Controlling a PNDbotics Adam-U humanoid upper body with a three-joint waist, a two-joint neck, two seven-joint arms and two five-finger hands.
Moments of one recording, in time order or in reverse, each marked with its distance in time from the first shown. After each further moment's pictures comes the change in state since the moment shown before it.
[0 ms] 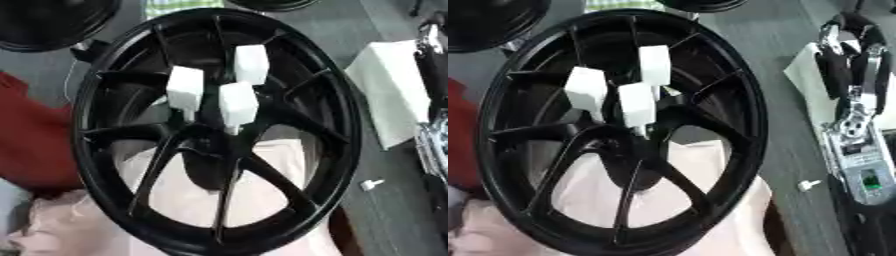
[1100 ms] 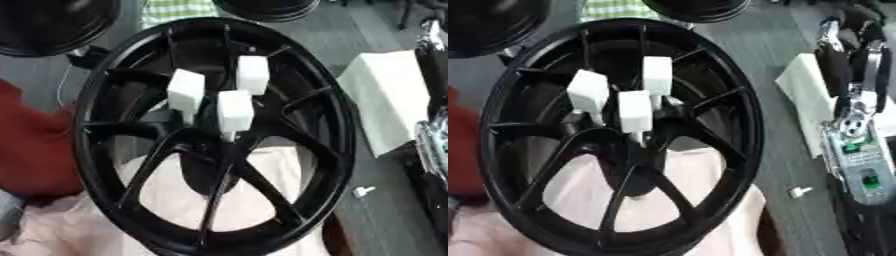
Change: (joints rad) left arm 0.038 -0.399 -0.014 -0.283 0.277 0.031 0.113; right arm -0.035 0.001 0.014 -0.003 -0.003 -0.006 0.013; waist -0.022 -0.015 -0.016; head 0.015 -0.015
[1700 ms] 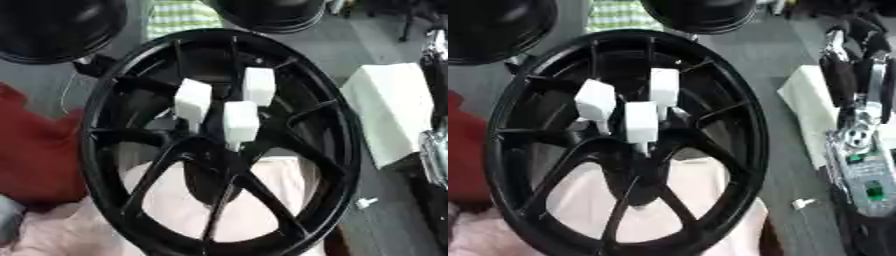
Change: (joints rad) left arm 0.030 -0.180 -0.021 -0.001 0.043 -0.041 -0.054; right arm -0.026 0.017 0.008 0.000 0.000 0.001 0.007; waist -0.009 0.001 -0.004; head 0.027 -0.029
